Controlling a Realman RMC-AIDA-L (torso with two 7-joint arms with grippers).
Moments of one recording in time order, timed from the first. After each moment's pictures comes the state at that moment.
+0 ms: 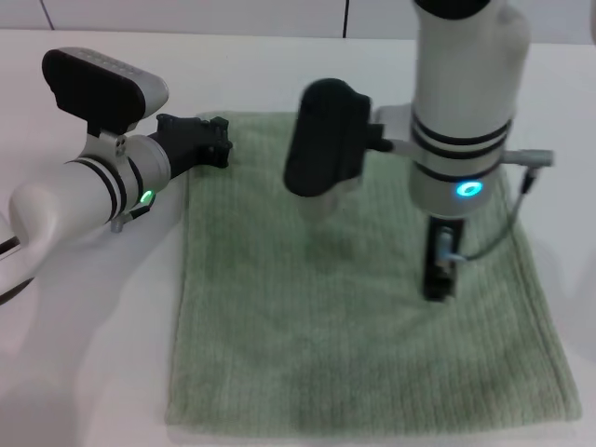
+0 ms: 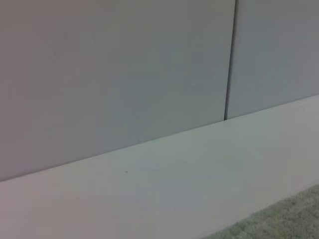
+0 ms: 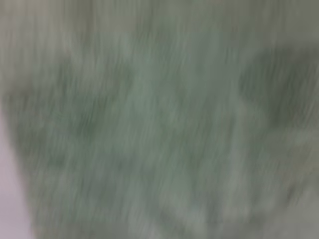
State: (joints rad) left arm -0.62 -2.07 1.82 0.42 0.44 0.34 -0.80; right arm 1.17 2.09 -1.96 -0.91 0.67 1.62 -0.55
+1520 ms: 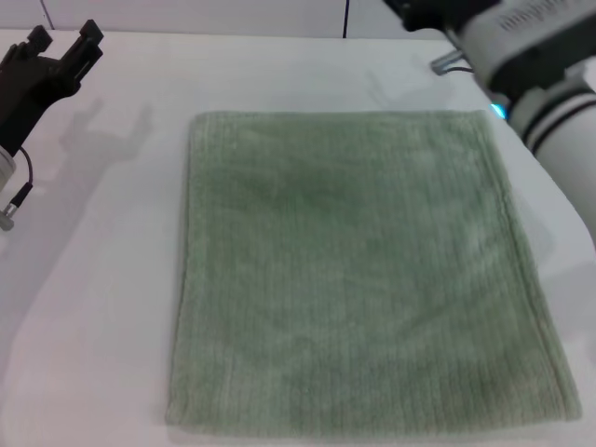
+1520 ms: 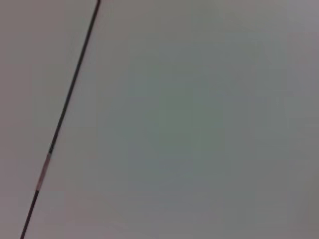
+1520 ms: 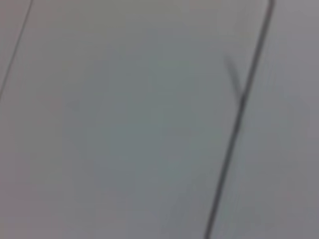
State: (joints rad) left arm -0.34 -2.07 1.32 0.46 0.42 0.95 -0.82; right arm 0.57 2.09 -2.04 -0.68 0.58 -0.64 -0.30
